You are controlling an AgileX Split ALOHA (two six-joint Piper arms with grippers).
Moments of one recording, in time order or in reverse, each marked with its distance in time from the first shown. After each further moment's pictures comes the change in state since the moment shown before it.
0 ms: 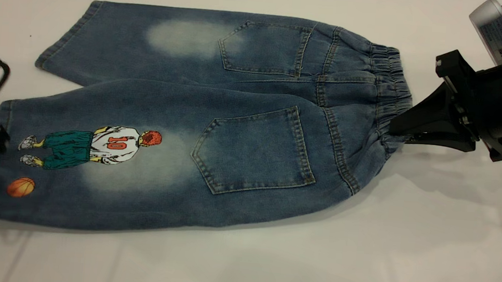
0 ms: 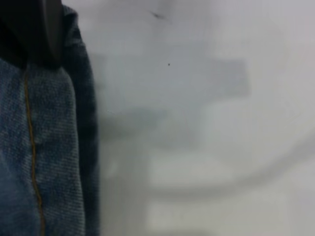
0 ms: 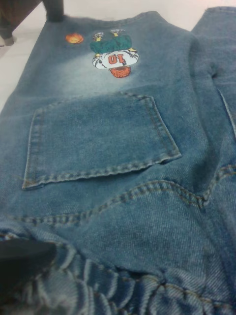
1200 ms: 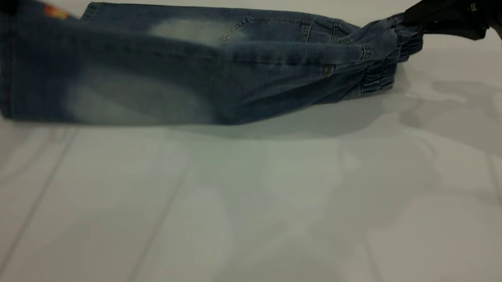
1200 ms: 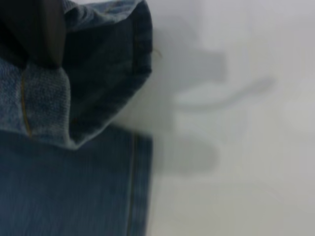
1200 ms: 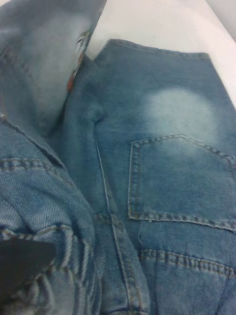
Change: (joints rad) left arm -0.035 0.052 -0.634 0.000 0.211 0.109; right arm 0.000 -0.129 -0.259 -0.094 -0.132 0.205
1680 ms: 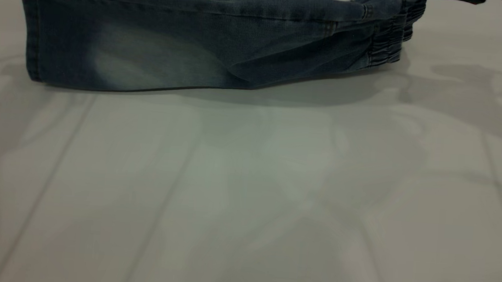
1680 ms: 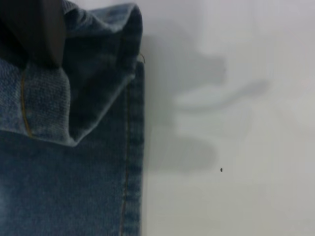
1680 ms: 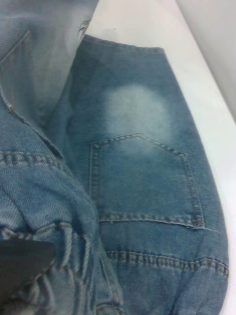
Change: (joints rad) left arm -0.003 0.157 -0.271 0.000 0.111 0.011; right arm 0.000 0.037 -0.139 -0.019 -0.049 0.042
